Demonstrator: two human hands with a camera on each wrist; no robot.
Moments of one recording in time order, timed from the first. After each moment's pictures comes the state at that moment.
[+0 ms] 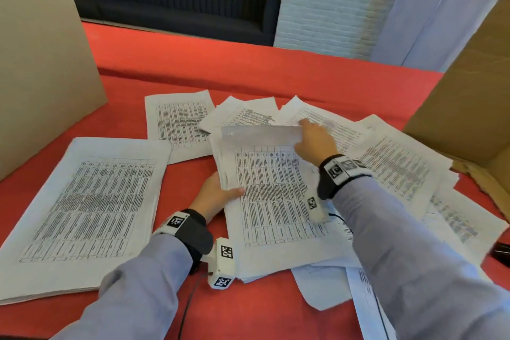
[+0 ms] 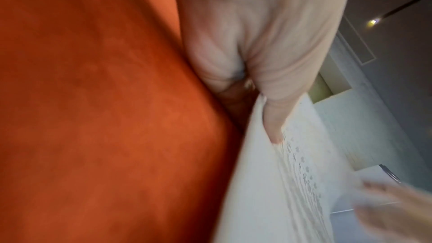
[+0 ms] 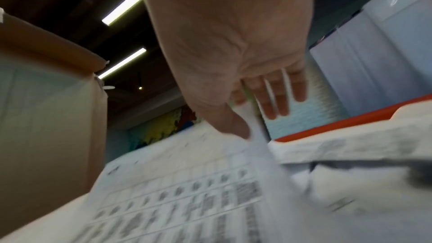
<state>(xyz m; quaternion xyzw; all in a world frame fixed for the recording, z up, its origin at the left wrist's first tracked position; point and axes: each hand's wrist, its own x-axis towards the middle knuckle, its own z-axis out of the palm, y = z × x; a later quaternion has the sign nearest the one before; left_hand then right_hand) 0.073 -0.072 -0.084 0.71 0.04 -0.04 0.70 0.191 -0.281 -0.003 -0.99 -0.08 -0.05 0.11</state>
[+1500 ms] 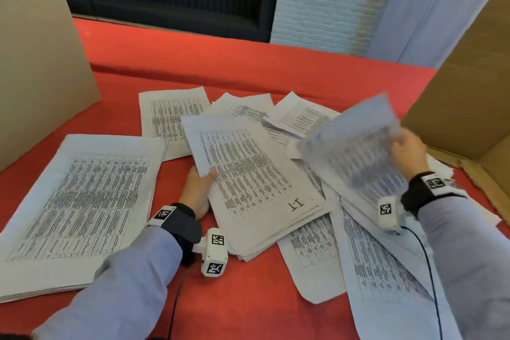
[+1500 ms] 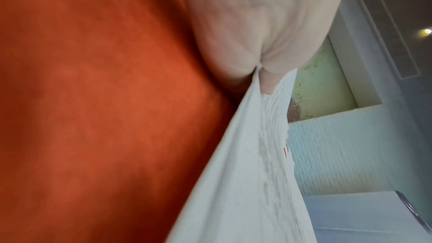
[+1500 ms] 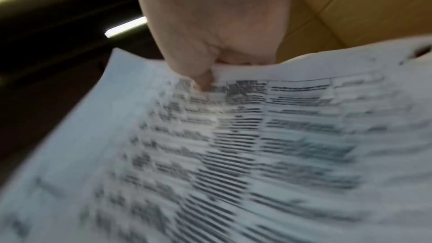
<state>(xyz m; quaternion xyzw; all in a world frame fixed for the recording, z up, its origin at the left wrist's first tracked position) 0.085 -0.061 -0.093 0.56 0.15 0.02 0.81 0.178 -0.457 0.002 -0.94 0.09 -0.18 0.29</state>
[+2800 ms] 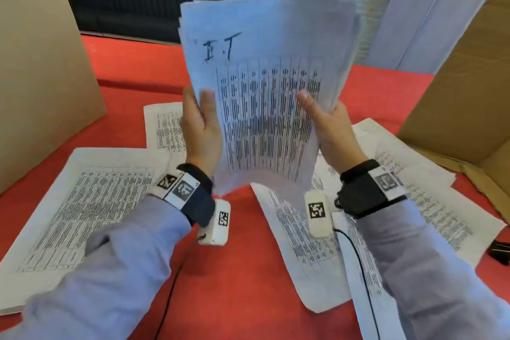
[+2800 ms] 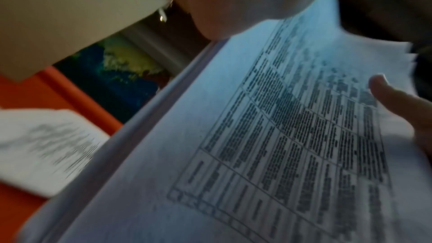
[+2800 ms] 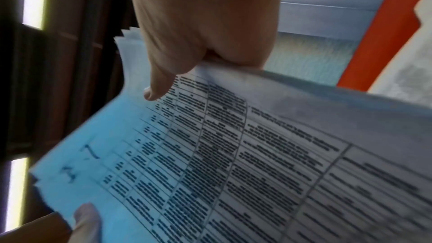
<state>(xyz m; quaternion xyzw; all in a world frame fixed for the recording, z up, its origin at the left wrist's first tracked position) 0.081 -0.087 0.050 0.66 0.00 0.44 0.61 0.107 -0.273 0.084 -0.72 -0.17 -0.09 0.67</state>
